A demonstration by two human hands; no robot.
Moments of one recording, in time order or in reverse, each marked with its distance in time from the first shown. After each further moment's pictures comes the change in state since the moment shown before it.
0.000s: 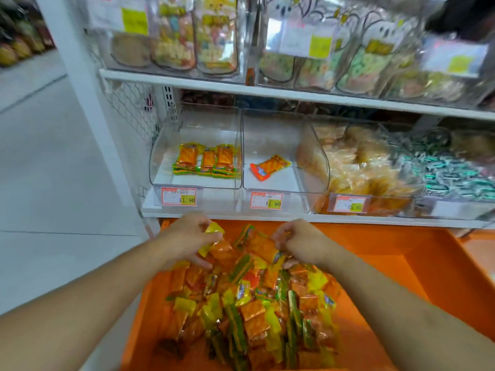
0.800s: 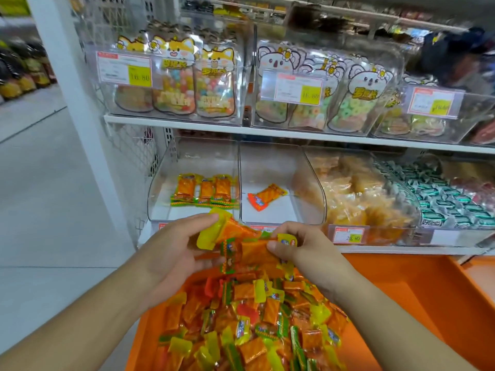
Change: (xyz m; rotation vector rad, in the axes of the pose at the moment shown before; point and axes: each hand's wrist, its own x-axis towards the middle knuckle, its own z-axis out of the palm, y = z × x) left_hand -0.050 0.069 -0.017 -0.669 -0.123 0.115; right_hand -0.050 -0.059 -0.019 0.216 0.186 -0.326
